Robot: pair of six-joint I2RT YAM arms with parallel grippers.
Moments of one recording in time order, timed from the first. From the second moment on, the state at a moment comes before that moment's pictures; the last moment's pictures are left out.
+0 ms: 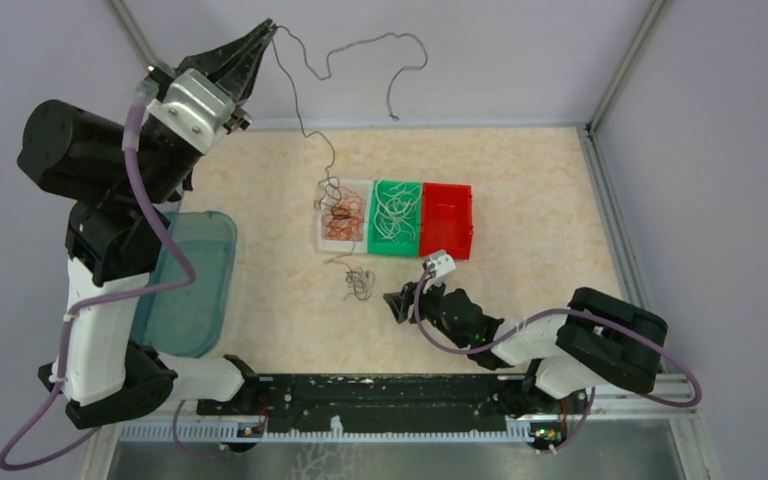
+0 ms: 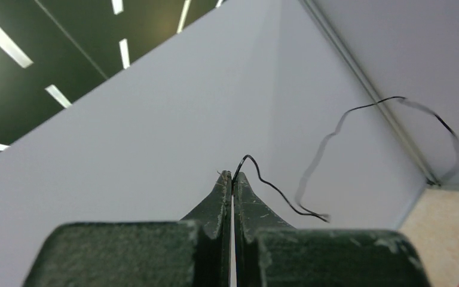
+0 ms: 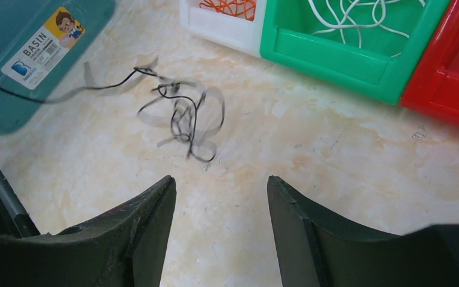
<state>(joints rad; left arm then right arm) -0.72 1.29 2.12 -0.32 0.18 0.67 1.06 1.37 0.23 0.94 0.34 0.46</state>
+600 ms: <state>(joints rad) -0.72 1.28 2.13 -0.35 0.21 0.65 1.07 1.11 0.52 0.78 0.18 0.29</state>
